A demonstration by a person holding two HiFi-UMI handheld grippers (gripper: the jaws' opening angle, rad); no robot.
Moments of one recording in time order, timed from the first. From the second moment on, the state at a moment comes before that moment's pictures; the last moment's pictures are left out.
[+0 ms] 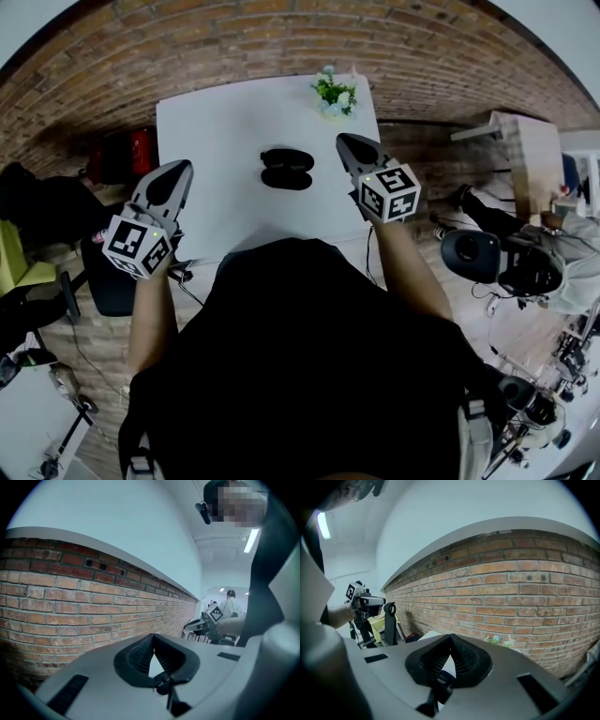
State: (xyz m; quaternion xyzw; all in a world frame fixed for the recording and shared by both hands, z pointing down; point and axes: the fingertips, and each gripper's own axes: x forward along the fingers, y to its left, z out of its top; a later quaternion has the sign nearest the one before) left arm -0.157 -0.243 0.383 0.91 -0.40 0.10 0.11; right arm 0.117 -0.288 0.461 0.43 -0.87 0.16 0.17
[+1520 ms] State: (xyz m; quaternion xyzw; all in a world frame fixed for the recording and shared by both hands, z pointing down) left arm -0.151 -0.242 0.416 0.88 -0.44 0.11 0.14; right arm 0.065 -0.312 0.575 0.29 -0.90 0.15 0.28
